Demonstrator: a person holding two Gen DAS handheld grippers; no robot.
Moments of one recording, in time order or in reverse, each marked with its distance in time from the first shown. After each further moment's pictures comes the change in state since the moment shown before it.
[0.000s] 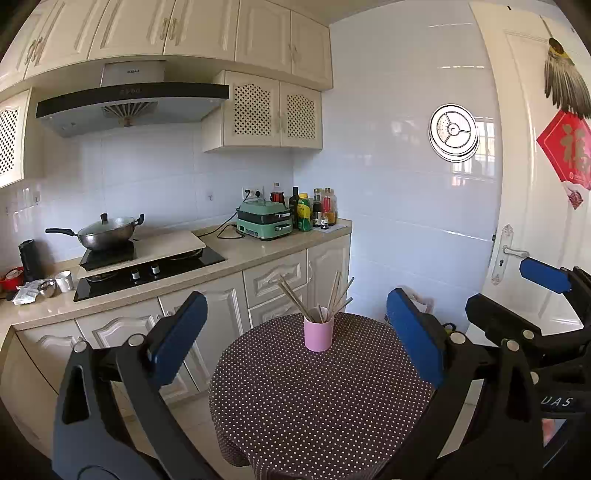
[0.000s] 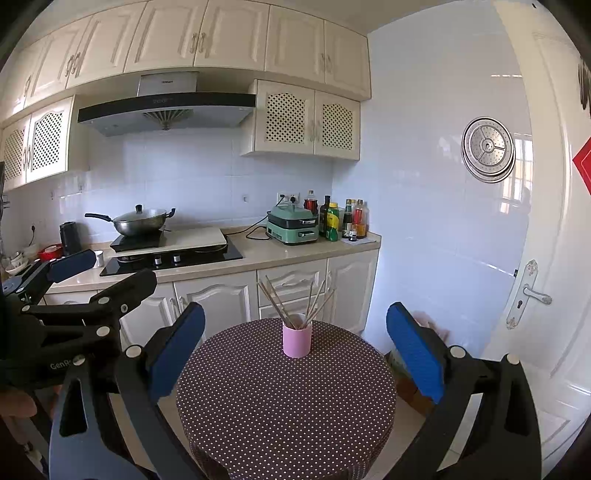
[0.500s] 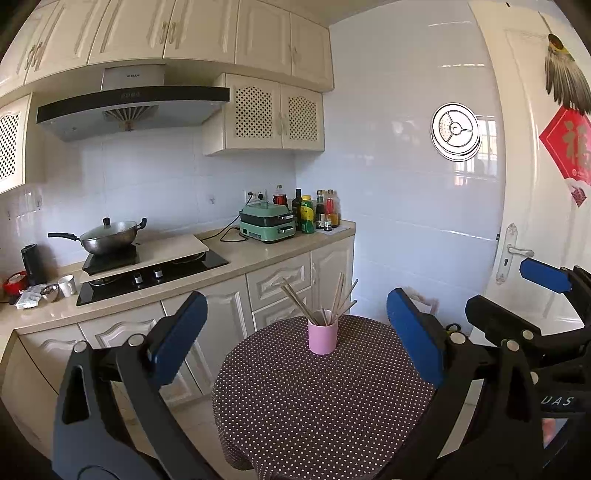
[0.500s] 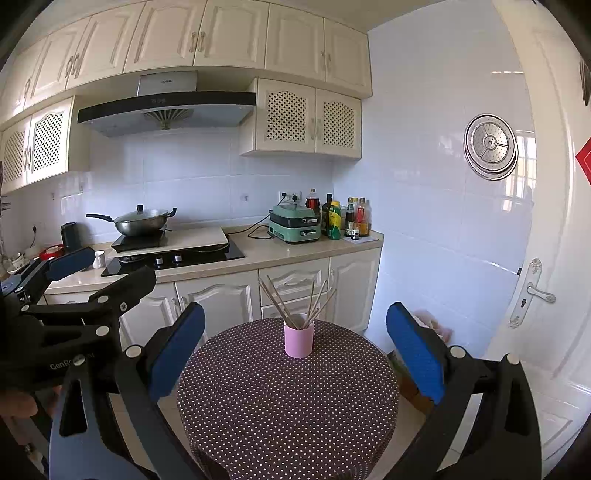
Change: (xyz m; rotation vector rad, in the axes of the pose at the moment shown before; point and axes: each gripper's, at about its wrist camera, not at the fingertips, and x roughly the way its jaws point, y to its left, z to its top) left arm 0.007 -0.003 0.001 0.011 -0.006 0.015; right arm 0.006 0.000 0.001 0.006 0.007 0.006
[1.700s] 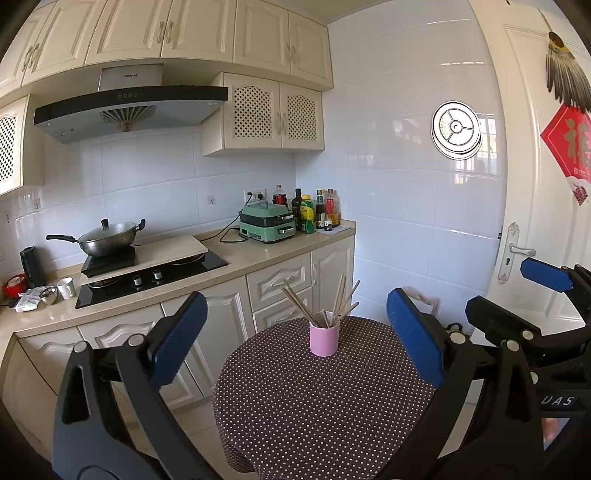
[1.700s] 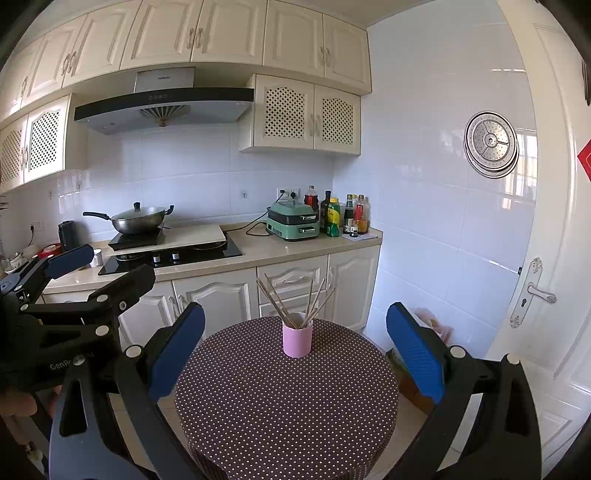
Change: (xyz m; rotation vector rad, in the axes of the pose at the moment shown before) left arm 0.007 0.001 0.002 0.008 -0.002 -0.001; right arm 0.006 0.004 0.001 0.001 0.013 -0.010
